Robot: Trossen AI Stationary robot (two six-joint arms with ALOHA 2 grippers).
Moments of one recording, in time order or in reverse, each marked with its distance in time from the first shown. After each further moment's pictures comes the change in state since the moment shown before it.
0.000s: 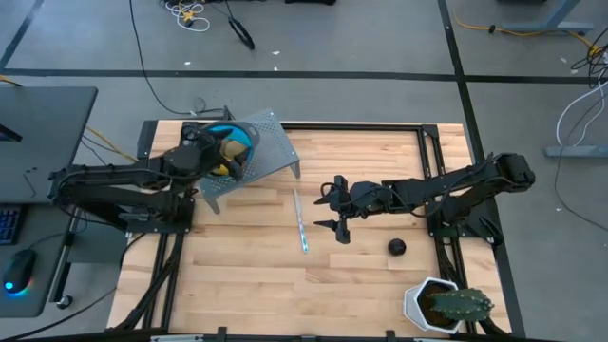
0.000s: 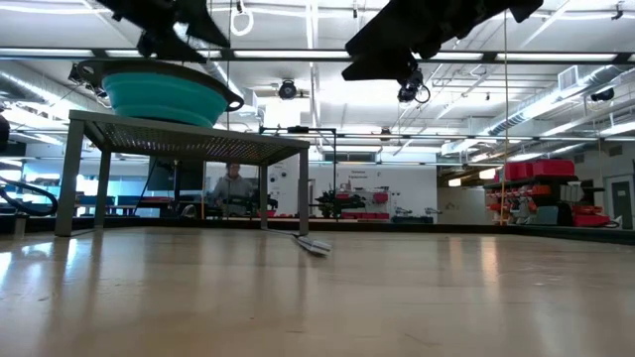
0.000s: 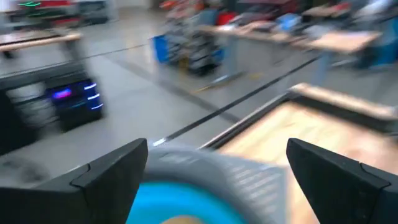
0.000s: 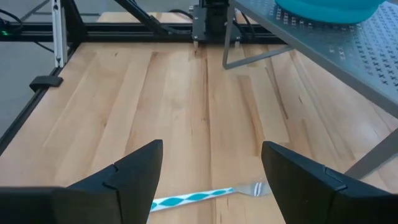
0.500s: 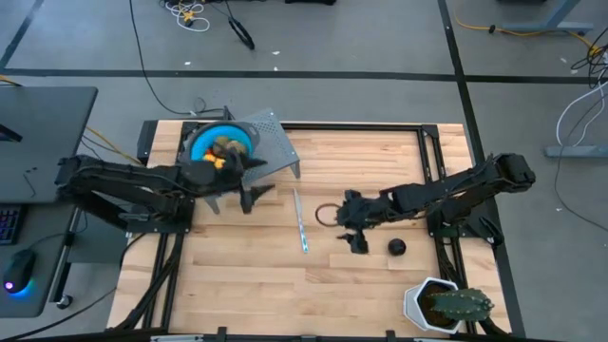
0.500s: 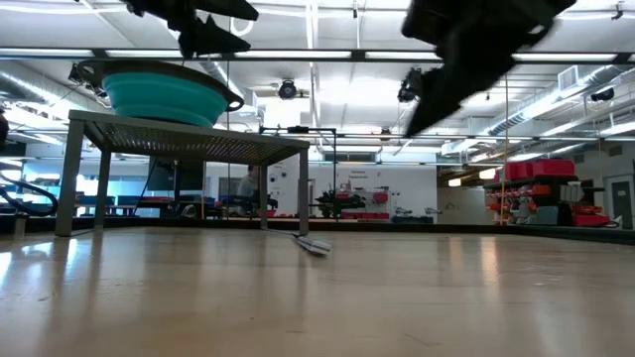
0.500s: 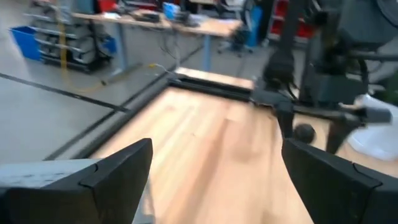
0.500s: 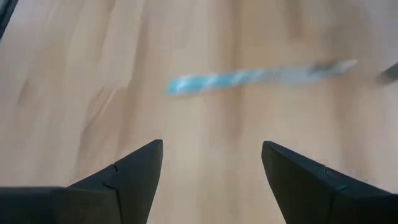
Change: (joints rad) left arm -0.146 0.162 0.000 0.175 0.335 -0.002; right arm 0.060 0.000 0.000 -0.390 -0.053 0.062
